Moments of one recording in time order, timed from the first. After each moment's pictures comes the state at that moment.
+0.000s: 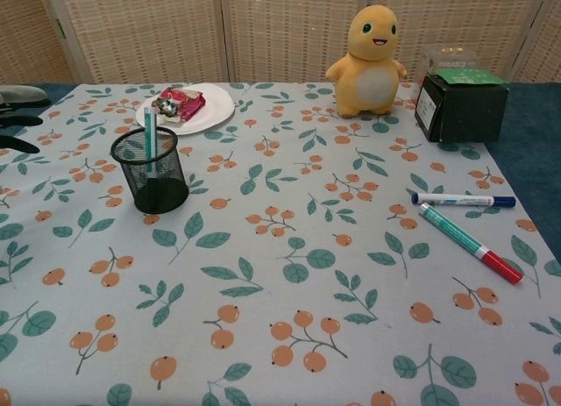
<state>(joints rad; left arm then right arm) -0.46 -1.33 0.02 -1.10 1.74 1.28 -1.23 0.05 -1.09 0.04 -1.62 -1.59 1.50 -0.05</state>
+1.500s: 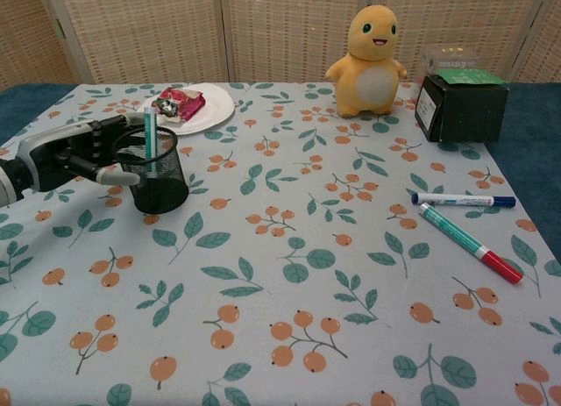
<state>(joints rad) -0.71 -1.88 0.09 -0.26 1.69 1.12 -1.79 0.08 -1.08 0.04 -1.60 -1.55 1.46 -0.01</state>
